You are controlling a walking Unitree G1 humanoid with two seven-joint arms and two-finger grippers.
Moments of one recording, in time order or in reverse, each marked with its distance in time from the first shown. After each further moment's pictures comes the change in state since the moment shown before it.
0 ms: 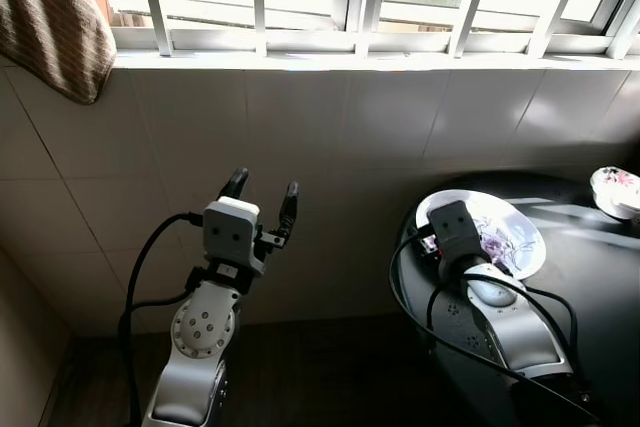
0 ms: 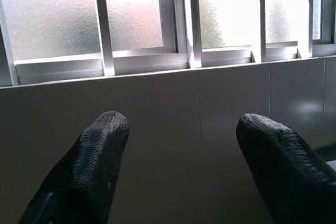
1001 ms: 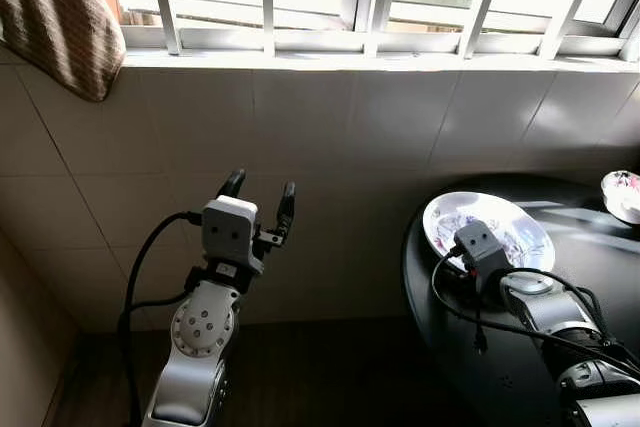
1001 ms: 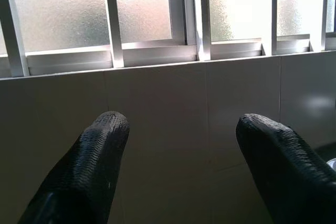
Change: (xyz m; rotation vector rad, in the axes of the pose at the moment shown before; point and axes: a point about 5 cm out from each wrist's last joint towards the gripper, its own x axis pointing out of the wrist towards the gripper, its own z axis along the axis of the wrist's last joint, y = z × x) left arm 0.000 0.002 -0.004 -0.002 0.027 0.015; right arm 0.011 -0.036 -0.062 0.067 0.315 0.156
